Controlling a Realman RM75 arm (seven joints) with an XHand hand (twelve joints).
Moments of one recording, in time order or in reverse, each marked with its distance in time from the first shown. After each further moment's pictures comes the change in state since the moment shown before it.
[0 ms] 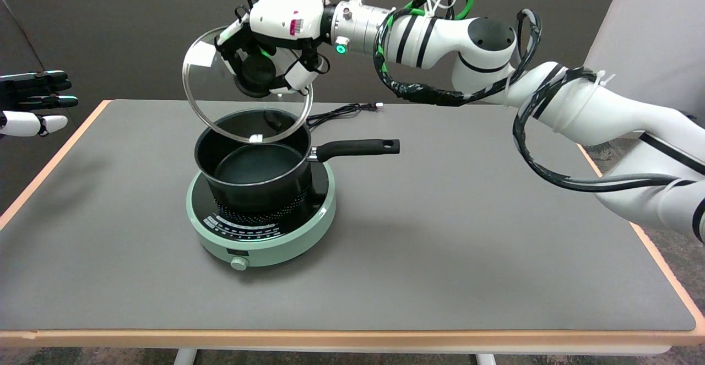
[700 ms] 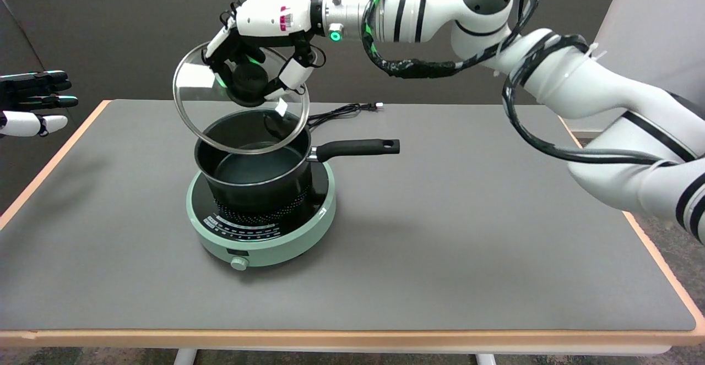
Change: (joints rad) arm 0.089 -0.095 0.112 -0.180 -0.231 0.324 0.185
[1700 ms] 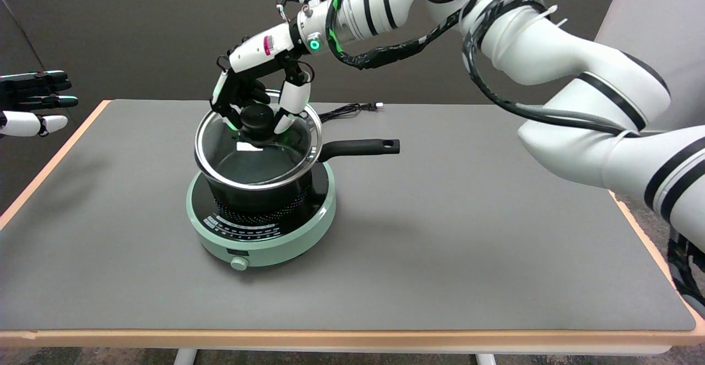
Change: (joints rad) arm 0.162 -0.225 0.062 -0.390 -0.369 0.323 0.294
